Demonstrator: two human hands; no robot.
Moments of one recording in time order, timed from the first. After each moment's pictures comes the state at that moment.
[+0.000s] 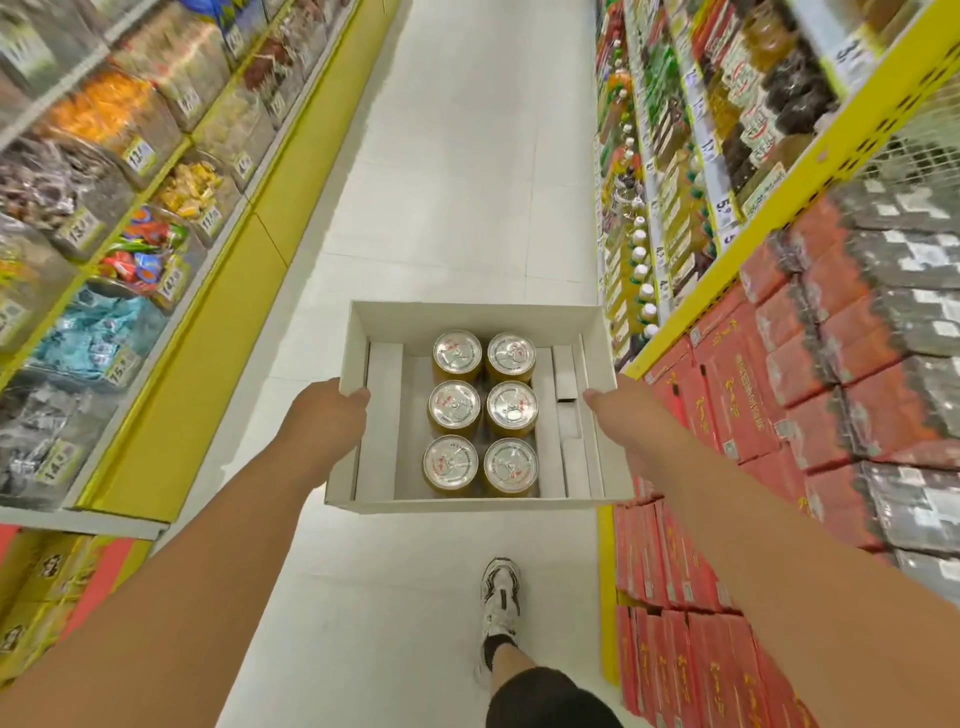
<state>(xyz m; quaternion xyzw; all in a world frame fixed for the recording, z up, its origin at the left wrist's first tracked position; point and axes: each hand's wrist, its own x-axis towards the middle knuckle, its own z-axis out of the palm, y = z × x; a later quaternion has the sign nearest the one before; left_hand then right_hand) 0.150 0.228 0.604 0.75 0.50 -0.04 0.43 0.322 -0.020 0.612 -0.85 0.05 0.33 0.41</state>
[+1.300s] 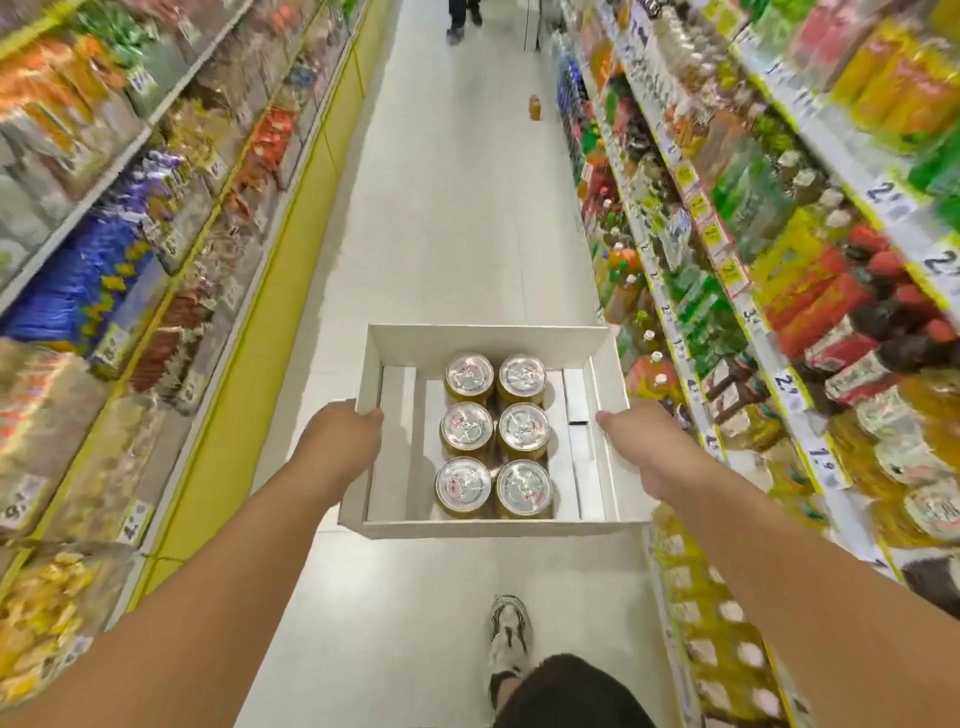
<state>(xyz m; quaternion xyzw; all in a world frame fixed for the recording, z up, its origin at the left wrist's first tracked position) 0.927 0.730 0.663 0.79 0.45 -0.04 0.41 1.071 0.463 0.656 -0.86 0.12 0.27 0.42</state>
